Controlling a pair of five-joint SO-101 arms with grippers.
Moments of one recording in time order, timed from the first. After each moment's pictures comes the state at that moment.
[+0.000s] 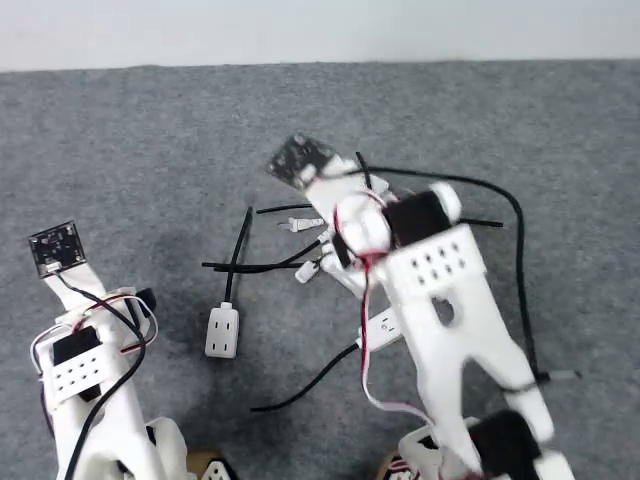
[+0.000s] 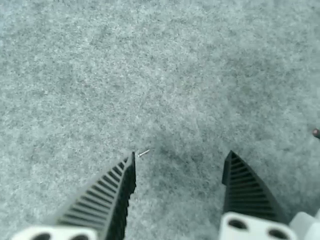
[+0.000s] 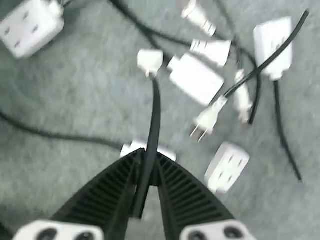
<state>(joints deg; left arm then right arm) -30.8 -41.5 71.9 42.9 3.1 -26.5 -12.0 -1.4 93.4 27.8</state>
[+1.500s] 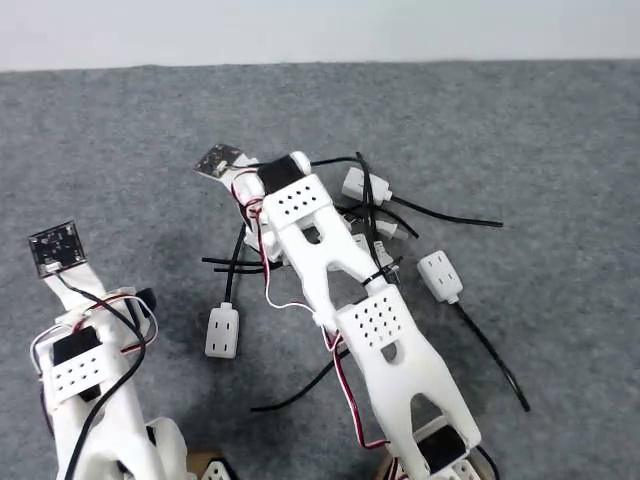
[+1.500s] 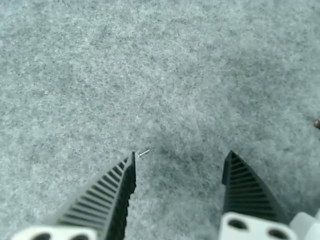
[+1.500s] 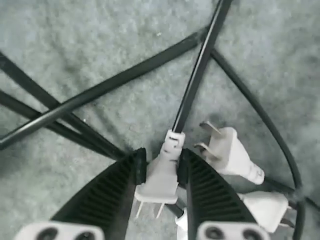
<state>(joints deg) -30.9 -41.5 71.9 42.9 3.1 -34.3 67.0 -71.8 97.1 22.5</state>
